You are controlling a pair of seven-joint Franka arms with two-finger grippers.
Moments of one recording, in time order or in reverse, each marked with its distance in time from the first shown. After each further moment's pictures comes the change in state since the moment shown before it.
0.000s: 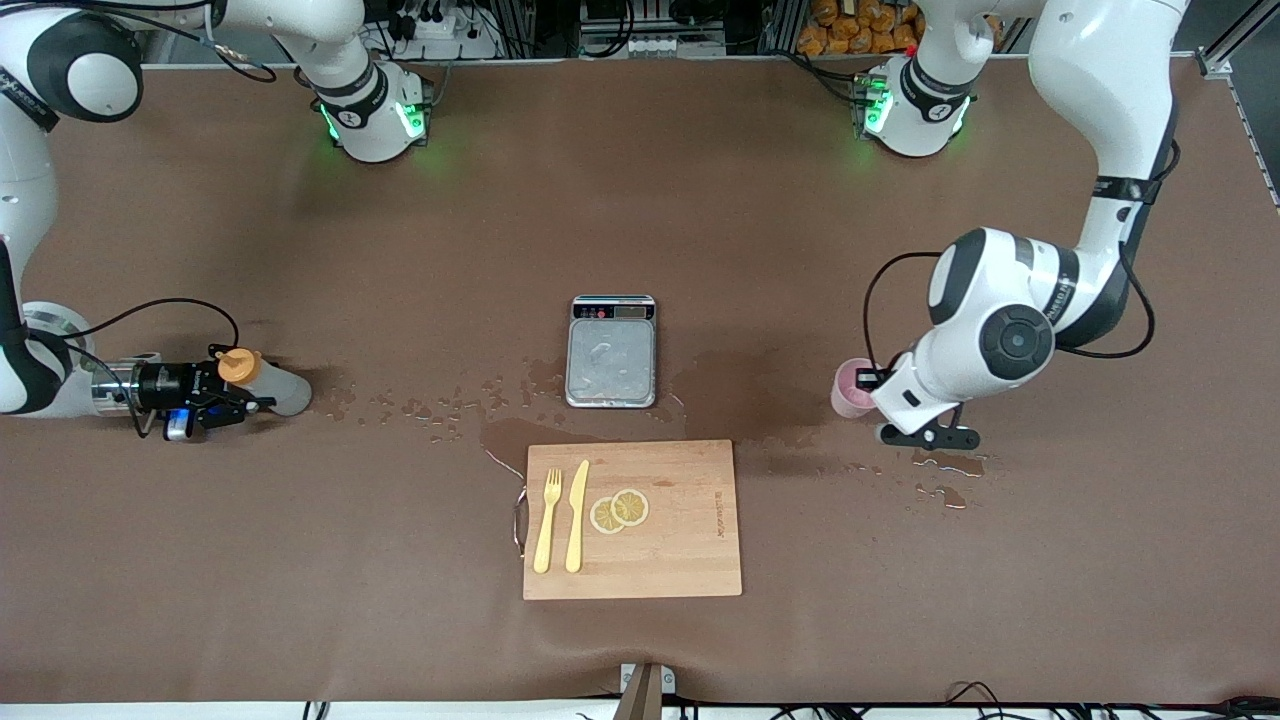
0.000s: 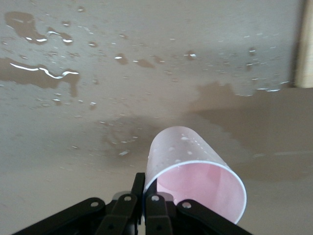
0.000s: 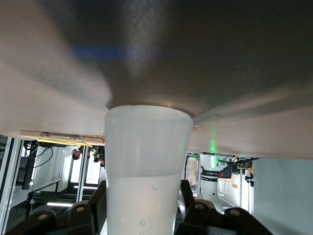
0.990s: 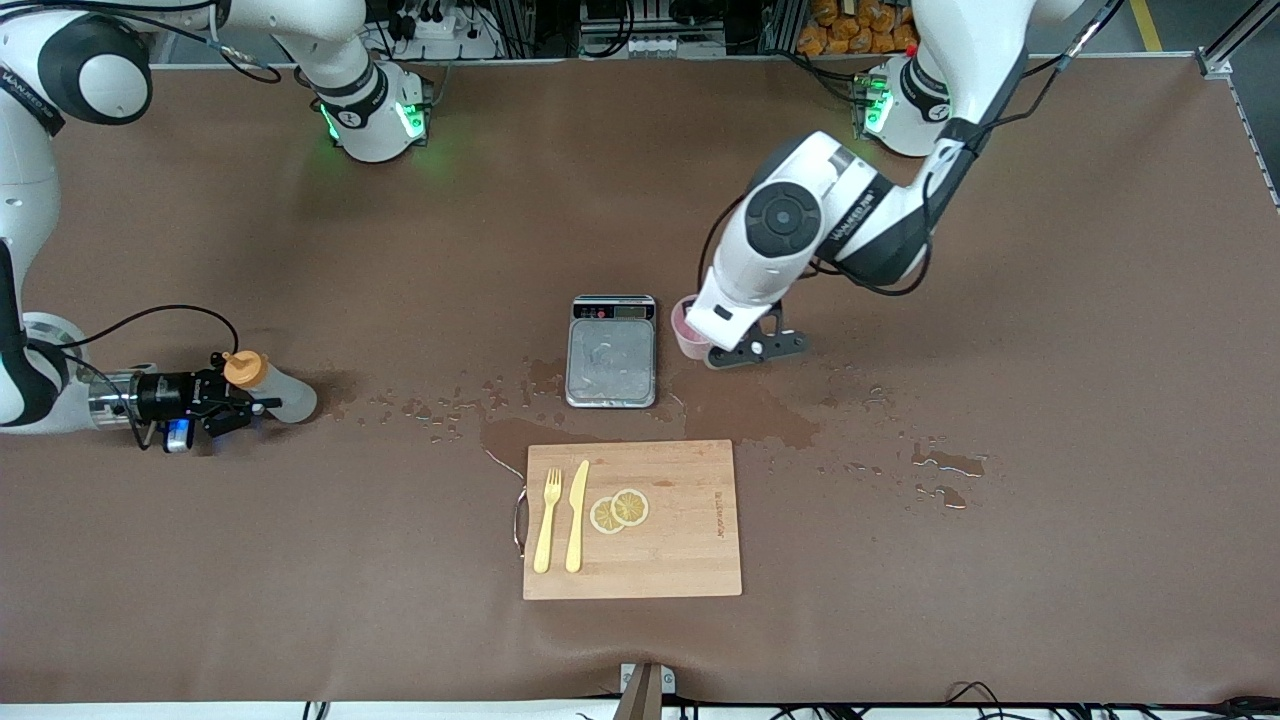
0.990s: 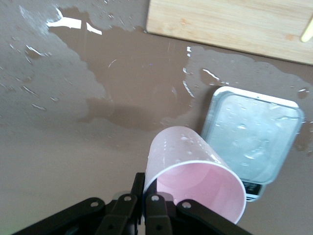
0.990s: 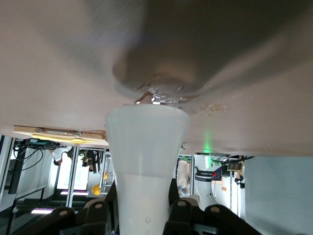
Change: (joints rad) left arm -0.254 0.021 -0.157 0.123 -0.001 -0.034 -0.657; right arm 0.068 -0.011 0.004 0.084 -0.010 -0.032 0.093
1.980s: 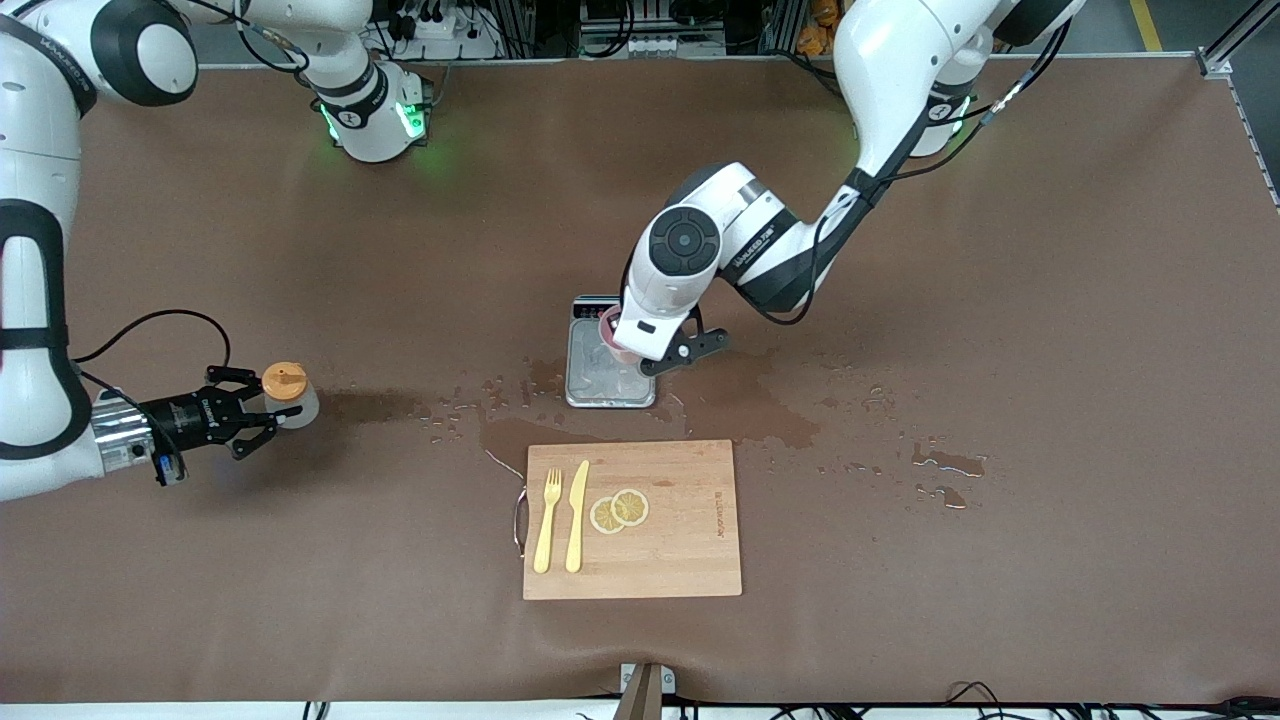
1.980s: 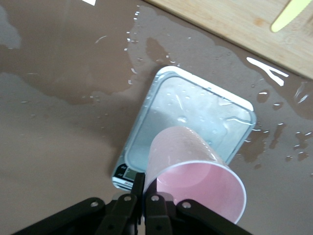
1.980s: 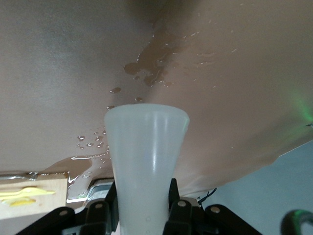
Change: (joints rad) left arm -0.124 0.230 0.002 0.206 0.000 0.076 -0.268; right arm 0.248 -0.117 0.004 0.152 -0.309 -0.028 0.383
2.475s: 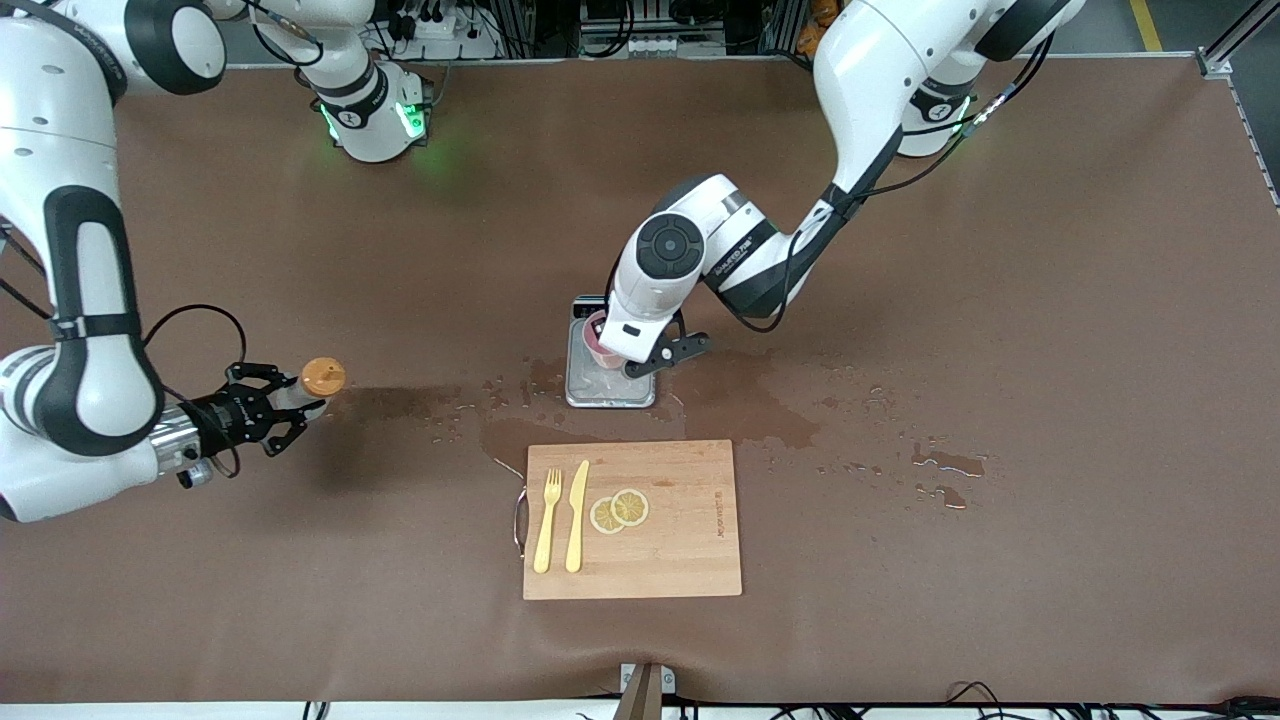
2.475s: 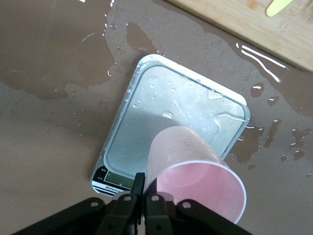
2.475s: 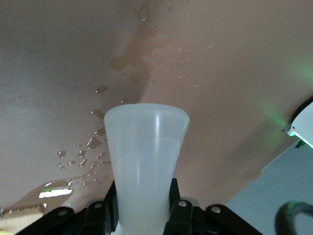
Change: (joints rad) left arm -0.031 0.047 0.003 0.004 0.000 0.066 -0.014; right arm 0.140 -0.040 0.000 0.016 -0.170 0.000 0.182
